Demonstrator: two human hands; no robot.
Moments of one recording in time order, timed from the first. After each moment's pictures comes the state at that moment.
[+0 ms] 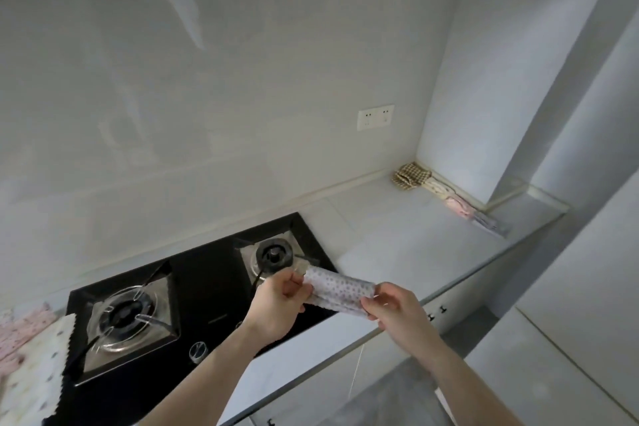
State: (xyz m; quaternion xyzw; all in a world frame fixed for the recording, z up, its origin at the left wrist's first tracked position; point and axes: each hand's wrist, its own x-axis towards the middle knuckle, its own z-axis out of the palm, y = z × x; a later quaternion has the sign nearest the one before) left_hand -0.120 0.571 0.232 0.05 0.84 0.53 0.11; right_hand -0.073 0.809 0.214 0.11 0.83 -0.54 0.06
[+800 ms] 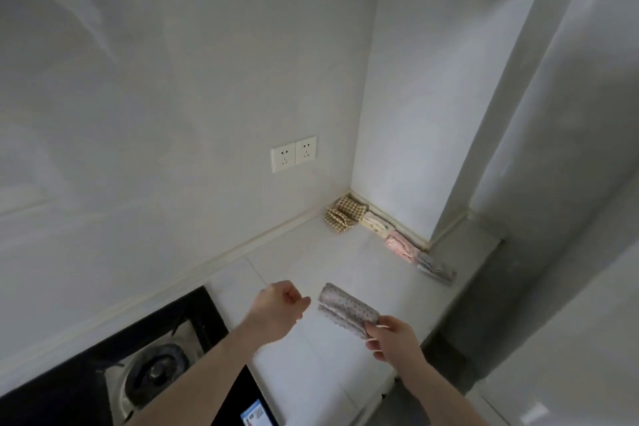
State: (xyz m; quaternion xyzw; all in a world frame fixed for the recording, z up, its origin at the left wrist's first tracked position) left_hand -0.382 0.802 0.204 0.10 0.89 0.40 0.20; right_hand -0.270 1.016 0.153 0.37 0.68 -0.63 0.02
